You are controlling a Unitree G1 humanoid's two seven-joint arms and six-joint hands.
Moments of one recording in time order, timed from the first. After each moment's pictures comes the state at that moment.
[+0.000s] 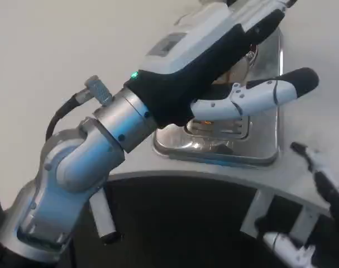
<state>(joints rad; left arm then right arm) -0.64 0.39 -0.23 -0.22 0.28 -0.18 -0.36 0.63 -0.01 0.02 -0.96 -0.72 0.03 0.24</state>
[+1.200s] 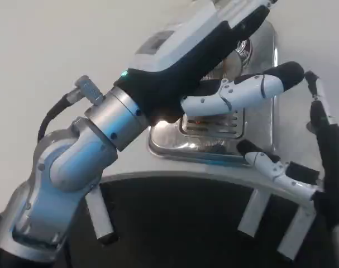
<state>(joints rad) -0.63 0.39 -0.20 -0.21 0.29 -0.19 -0.36 0.09 0.05 0.10 -0.67 -0.71 0.33 0.08</state>
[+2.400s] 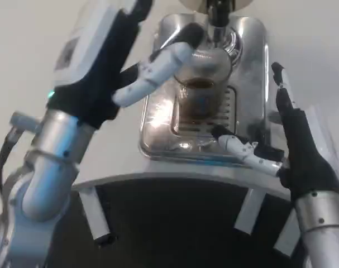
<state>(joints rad) -0.42 0.33 -0.02 -0.20 0.41 -0.21 -0.04 -0.12 0.03 0.14 -0.45 -0.58 0.34 -0.01</state>
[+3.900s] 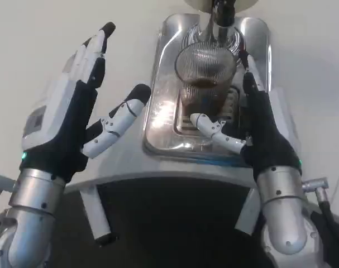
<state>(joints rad) -0.20 0.34 0.02 -0.16 0.48 -0.19 0.04 -0.31 0.05 0.20 -0.19 -0.52 0.30 -0.16</state>
